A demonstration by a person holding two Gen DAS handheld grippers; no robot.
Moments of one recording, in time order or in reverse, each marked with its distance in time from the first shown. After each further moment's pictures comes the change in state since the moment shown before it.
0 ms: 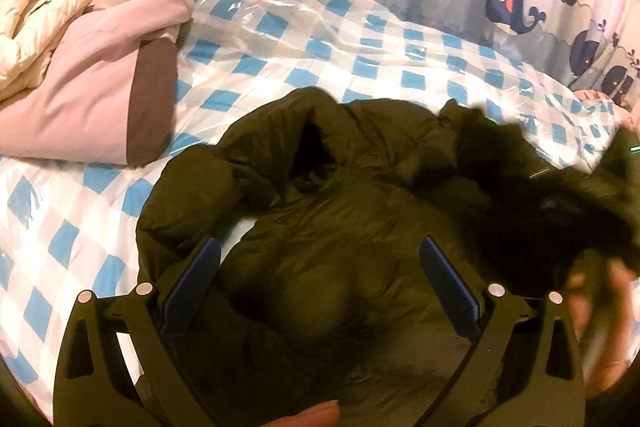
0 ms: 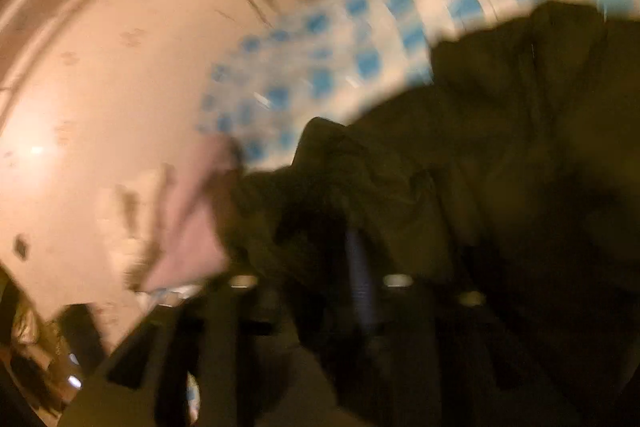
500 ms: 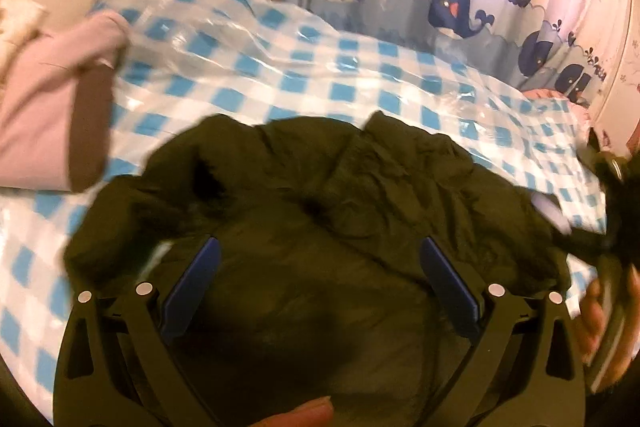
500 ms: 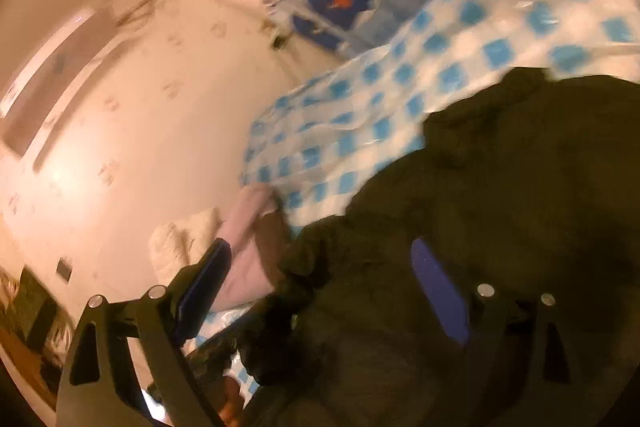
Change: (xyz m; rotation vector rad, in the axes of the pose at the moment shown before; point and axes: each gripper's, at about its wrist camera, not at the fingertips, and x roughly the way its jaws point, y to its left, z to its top) left arm 0.004 -0.061 0.026 0.024 0.007 -0.183; right arm -0.116 -0.031 0.017 0.099 -0.102 0.051
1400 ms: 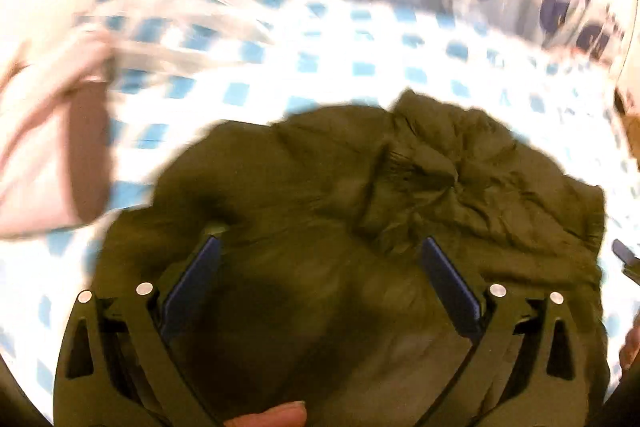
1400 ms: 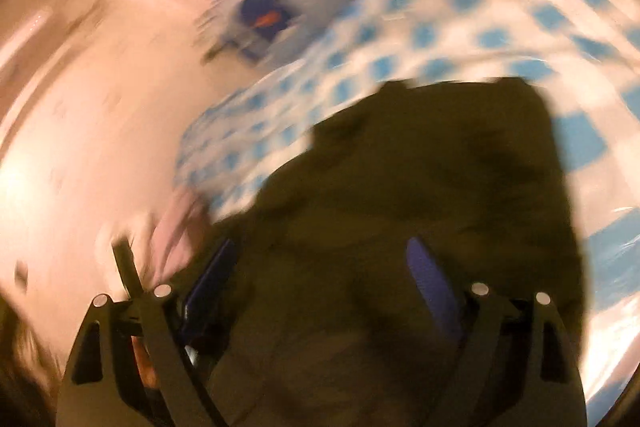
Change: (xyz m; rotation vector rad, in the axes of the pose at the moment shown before) left arm 0.000 0.031 0.011 0.094 0.045 0.114; right arm -0.079 -0.021 -0.024 -0.077 -0.008 -0.188
